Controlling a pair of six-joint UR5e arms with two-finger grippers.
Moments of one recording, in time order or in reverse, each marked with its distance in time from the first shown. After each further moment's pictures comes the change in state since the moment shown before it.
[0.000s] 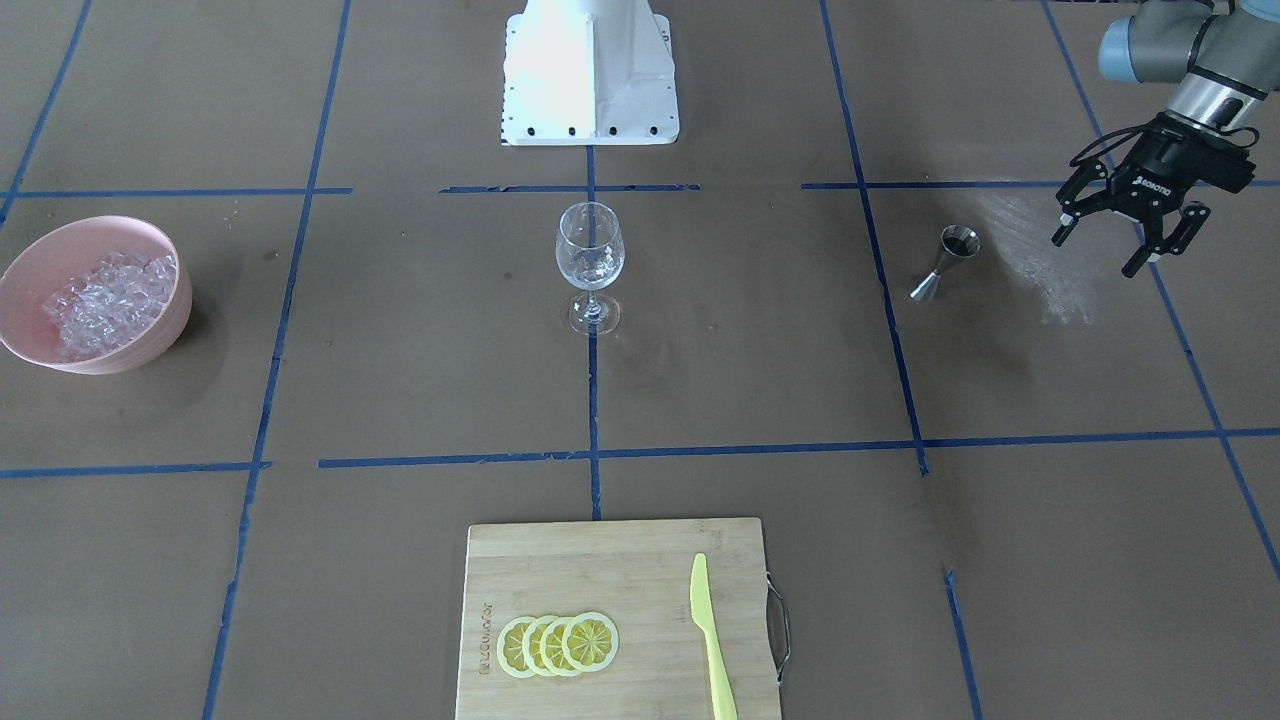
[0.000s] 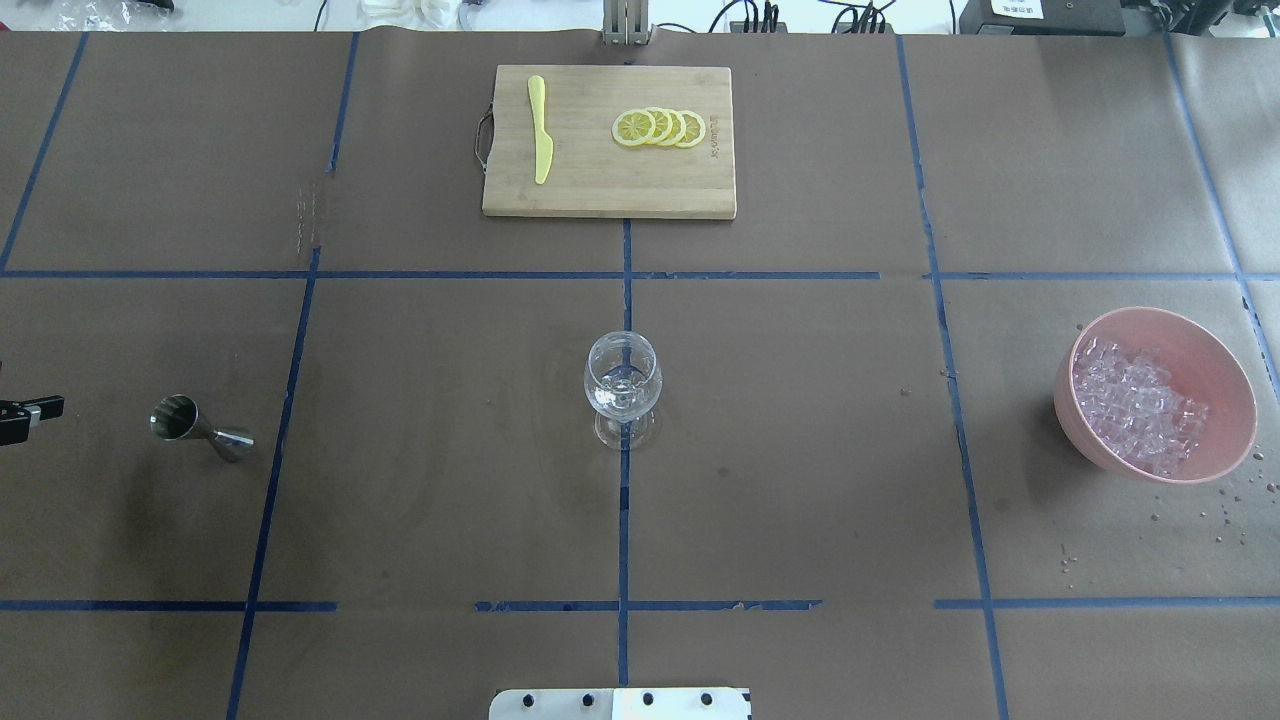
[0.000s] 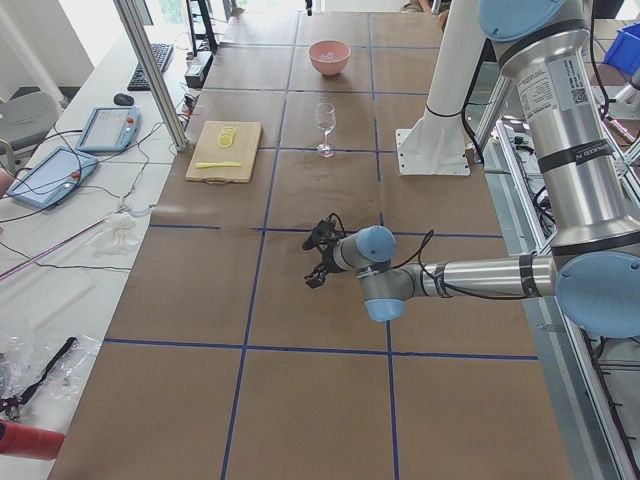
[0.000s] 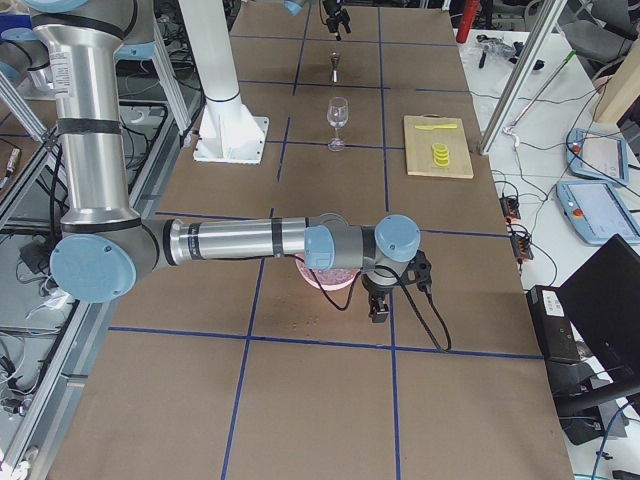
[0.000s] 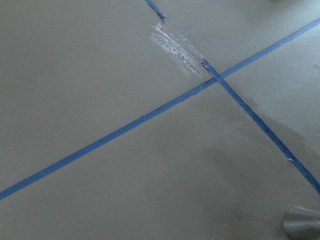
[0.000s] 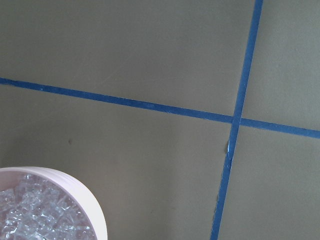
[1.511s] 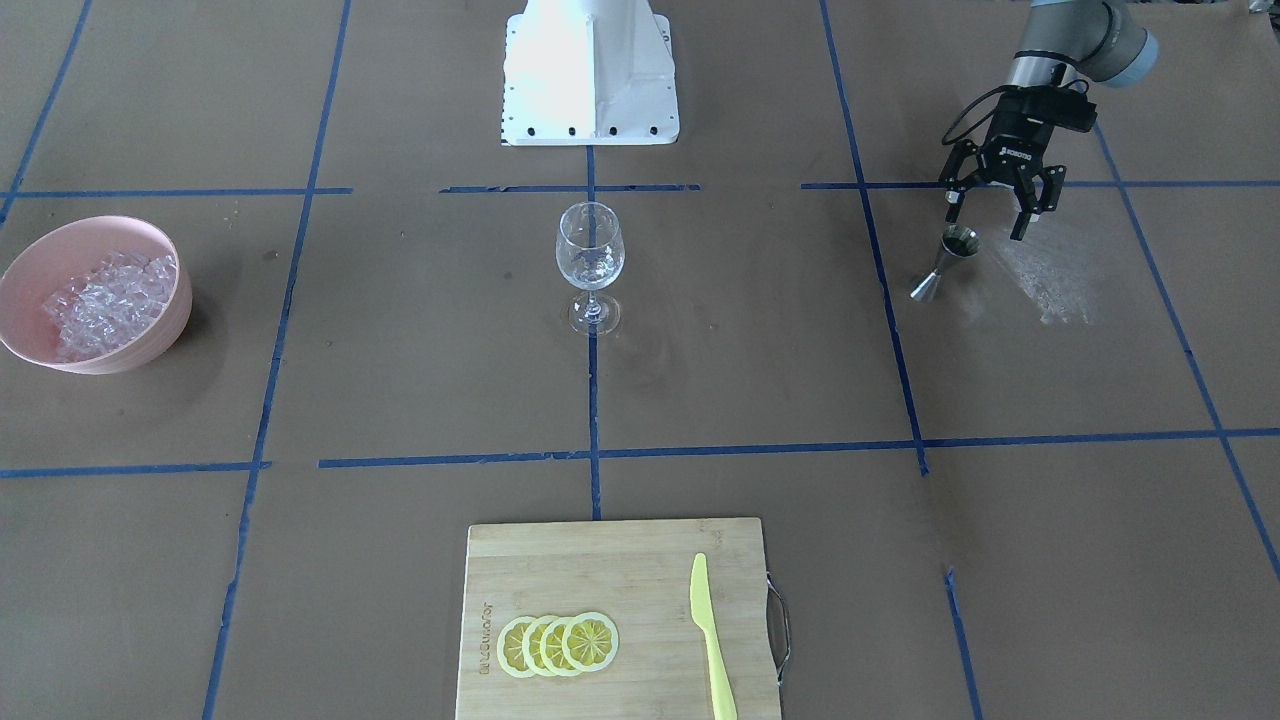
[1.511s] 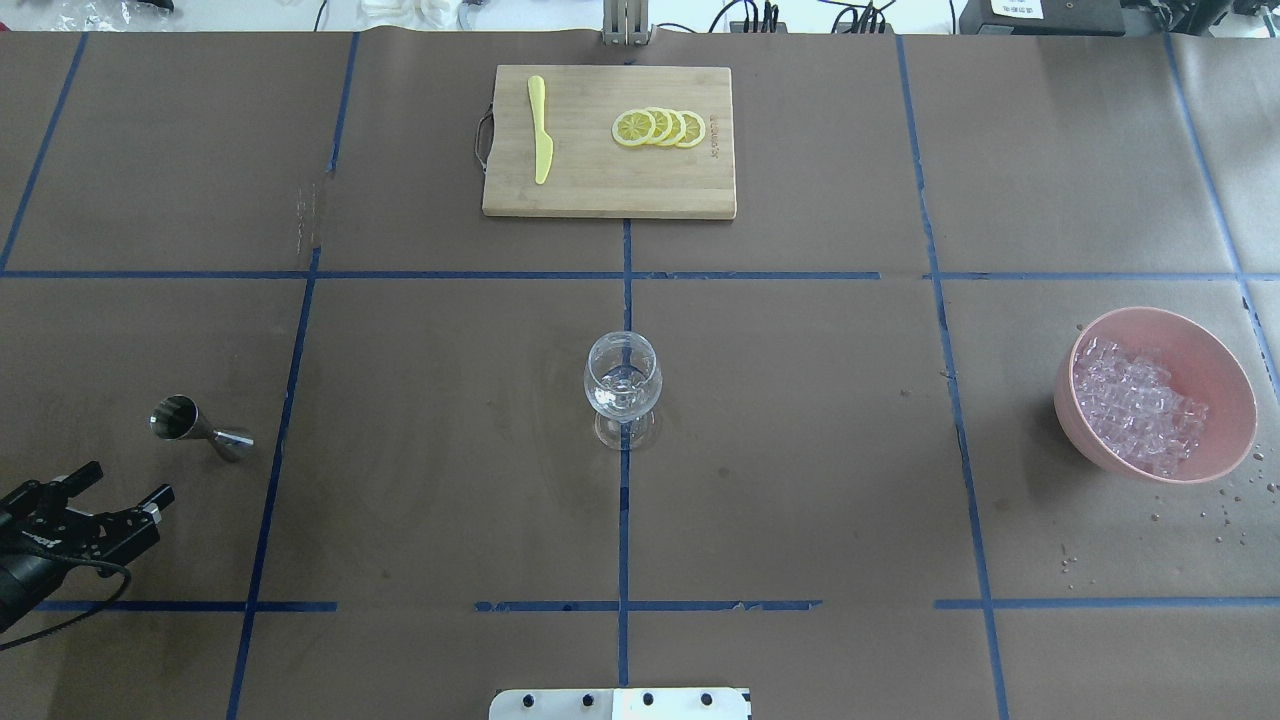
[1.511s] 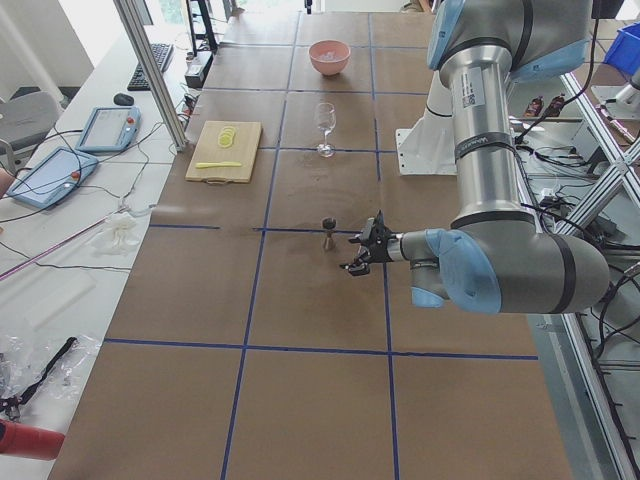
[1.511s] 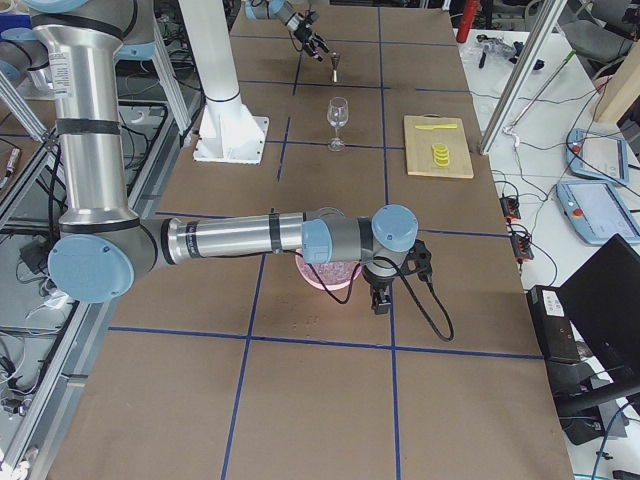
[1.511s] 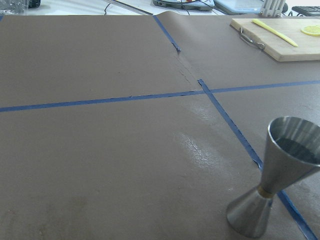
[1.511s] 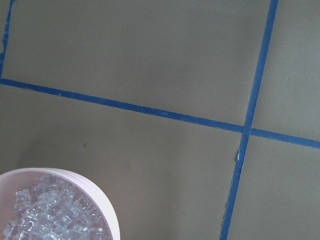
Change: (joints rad) left arm 0.822 0.026 -0.004 -0.050 1.121 -0.396; right arm 0.001 -0.009 0.041 0.008 0.008 0.004
